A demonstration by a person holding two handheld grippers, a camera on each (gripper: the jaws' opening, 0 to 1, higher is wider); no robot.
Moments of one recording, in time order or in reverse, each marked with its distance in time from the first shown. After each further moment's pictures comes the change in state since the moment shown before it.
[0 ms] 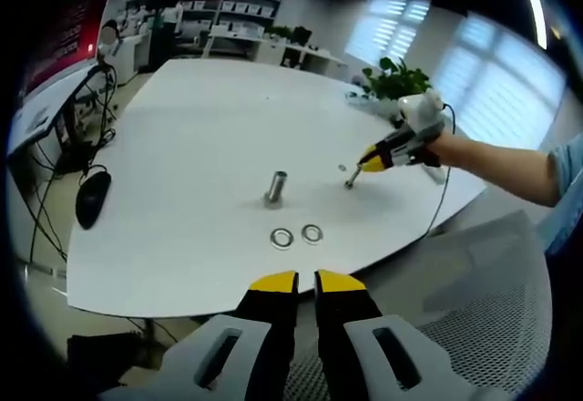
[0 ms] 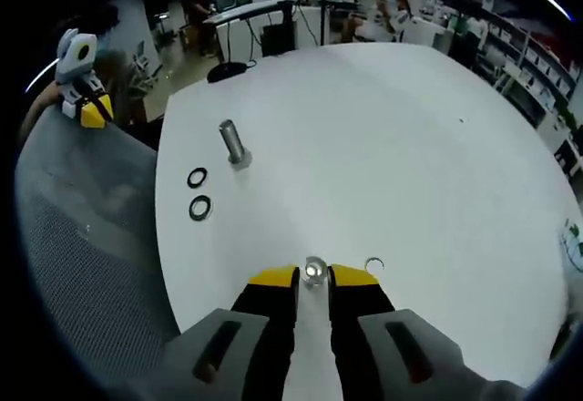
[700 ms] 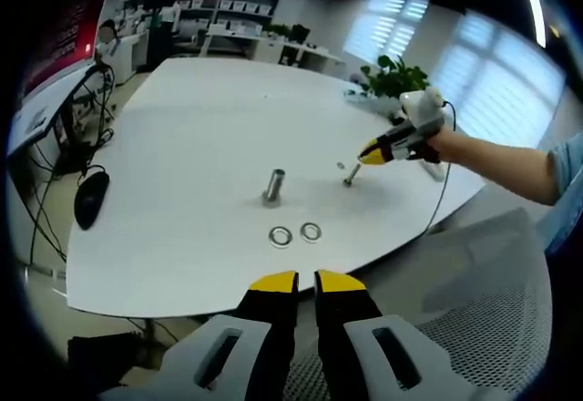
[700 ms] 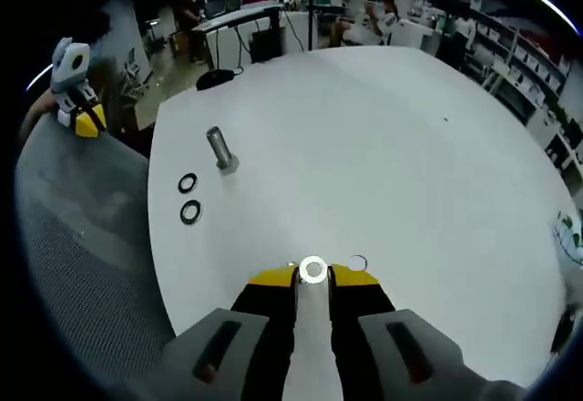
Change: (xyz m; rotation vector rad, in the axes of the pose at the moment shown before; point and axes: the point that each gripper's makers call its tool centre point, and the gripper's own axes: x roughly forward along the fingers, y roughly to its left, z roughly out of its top) left arm 0.000 -0.001 -0.001 0.006 0.007 -0.006; right arm -0.011 -0.010 0.001 0.026 -0.031 -0.038
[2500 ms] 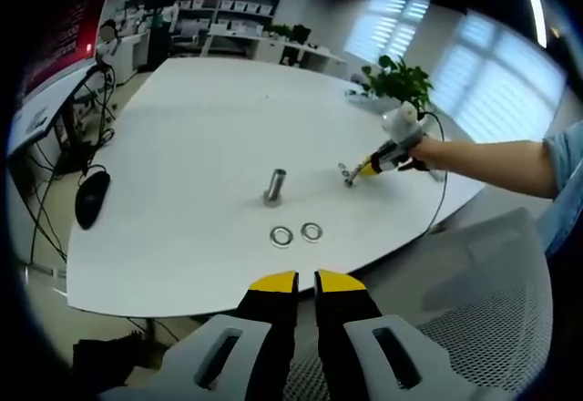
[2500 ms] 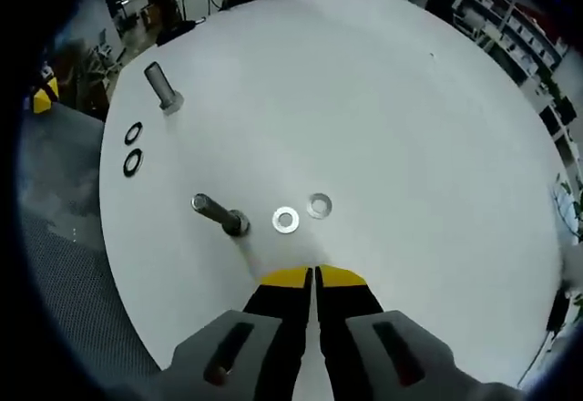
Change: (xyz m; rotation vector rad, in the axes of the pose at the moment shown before) left arm 0.000 0.000 0.000 -0.001 0.003 0.004; right arm 0.036 -0.045 -0.068 0.048 0.220 -0.092
